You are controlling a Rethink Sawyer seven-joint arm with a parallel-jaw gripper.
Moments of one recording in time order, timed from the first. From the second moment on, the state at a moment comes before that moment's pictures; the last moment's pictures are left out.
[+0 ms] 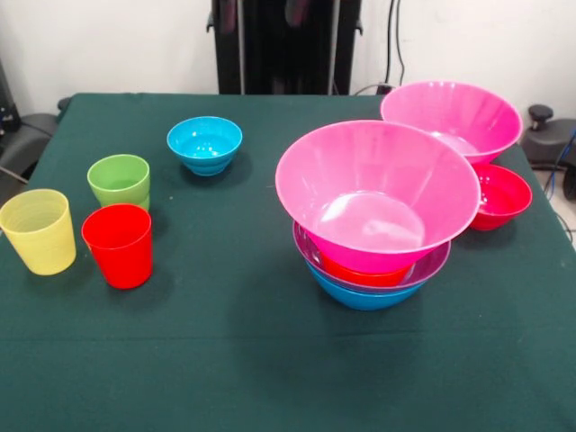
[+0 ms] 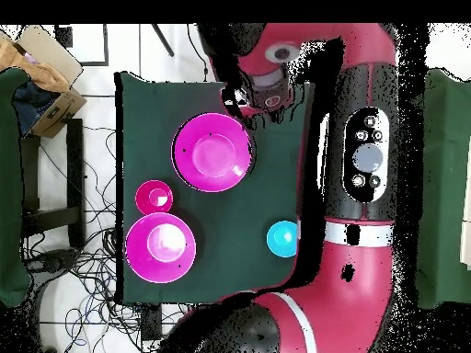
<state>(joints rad) -0.40 -0.51 0.66 0.61 -0.72 2.04 1.41</state>
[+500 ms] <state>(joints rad) -0.38 -0.51 0.68 0.49 -0.80 2.20 1.41</state>
